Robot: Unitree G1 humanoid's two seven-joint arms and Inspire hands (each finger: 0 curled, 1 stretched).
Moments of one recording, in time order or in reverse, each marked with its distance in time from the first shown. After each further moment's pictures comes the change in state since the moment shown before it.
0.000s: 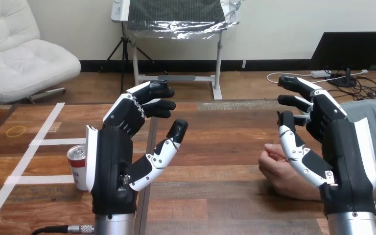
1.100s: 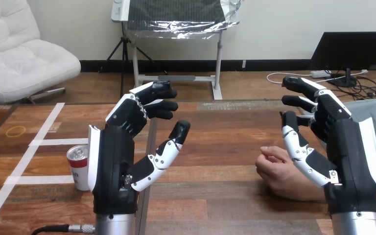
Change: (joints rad) left arm 0.000 0.000 0.000 0.000 0.005 0.003 -0.008; right arm -0.001 -0.005 -0.021 0.000 0.000 0.004 0.007
